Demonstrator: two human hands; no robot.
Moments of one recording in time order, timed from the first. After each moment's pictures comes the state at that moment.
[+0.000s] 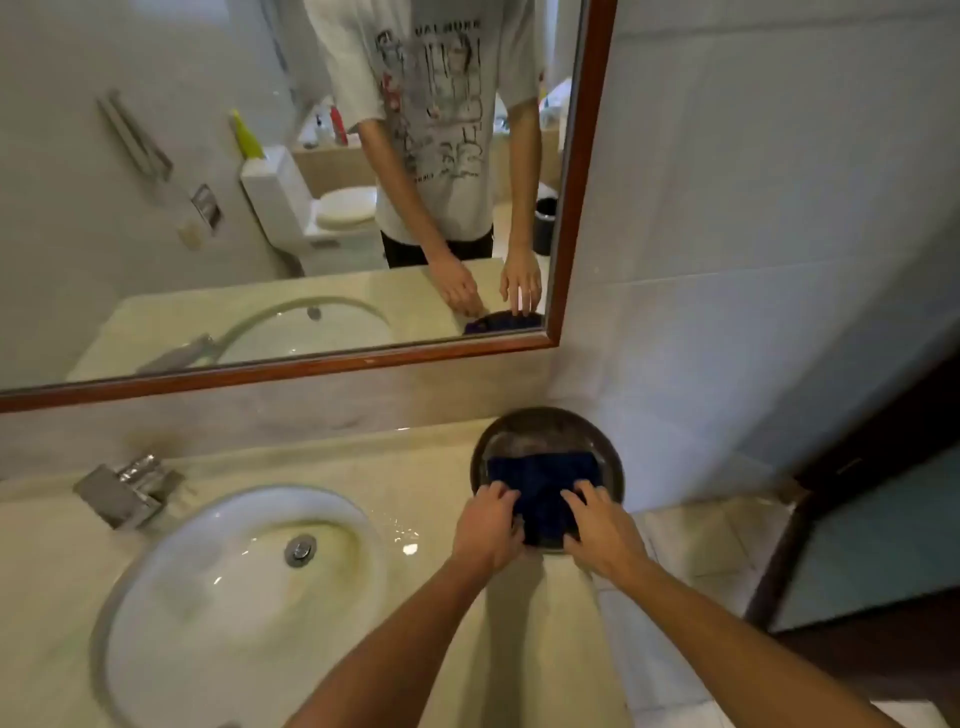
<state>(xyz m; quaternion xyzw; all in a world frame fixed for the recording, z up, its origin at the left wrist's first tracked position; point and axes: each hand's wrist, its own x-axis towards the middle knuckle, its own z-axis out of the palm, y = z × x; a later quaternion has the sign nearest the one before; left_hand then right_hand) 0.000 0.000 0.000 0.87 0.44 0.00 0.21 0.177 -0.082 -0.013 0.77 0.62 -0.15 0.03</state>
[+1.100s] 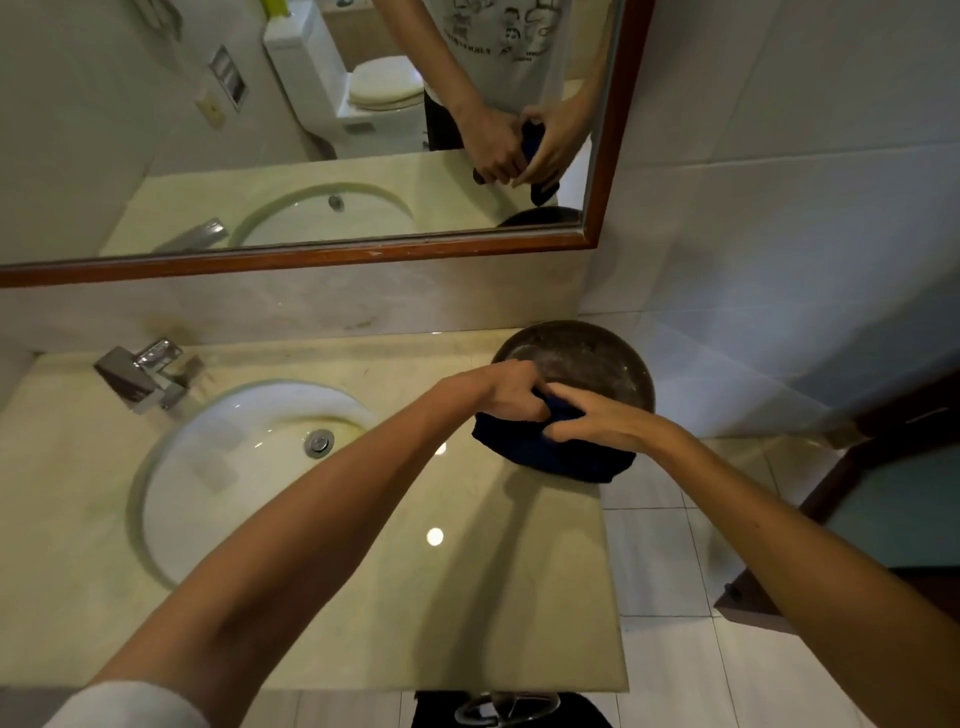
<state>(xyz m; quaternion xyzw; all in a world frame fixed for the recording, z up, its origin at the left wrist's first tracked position) 0.038 0.069 0.073 0.84 0.36 -0.20 0.36 0.200 -0.025 0.036 0.55 0.58 -0.57 -0.17</state>
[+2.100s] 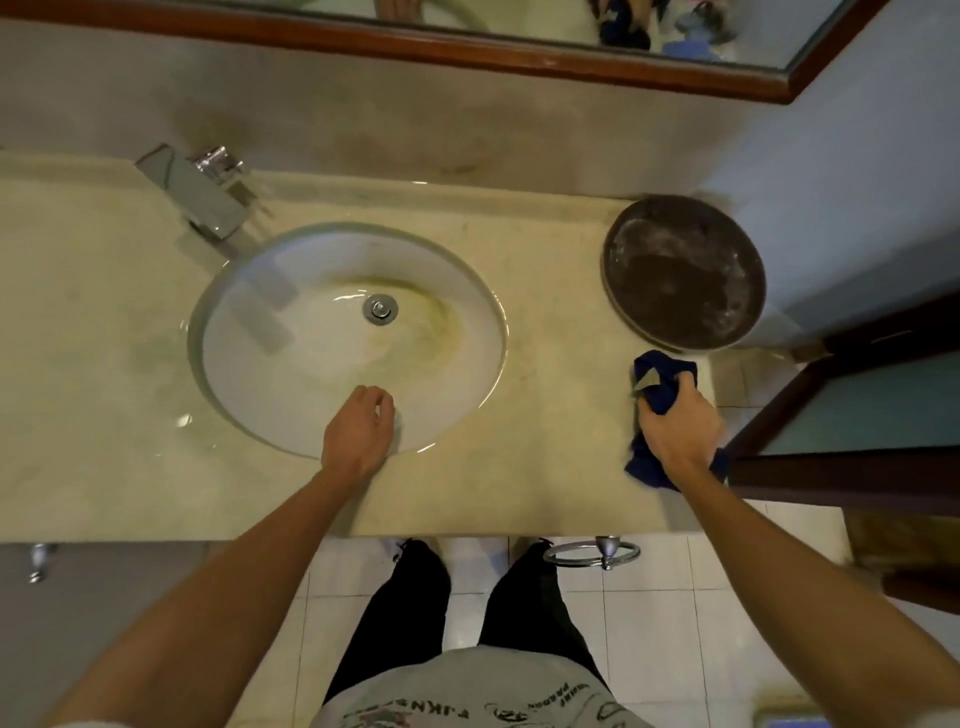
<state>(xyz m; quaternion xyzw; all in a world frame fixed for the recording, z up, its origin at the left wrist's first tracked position) -0.374 -0.043 -0.129 0.67 0.66 0.09 0.33 0.025 -0.148 -0.068 0.91 0.38 -0.12 -0.09</state>
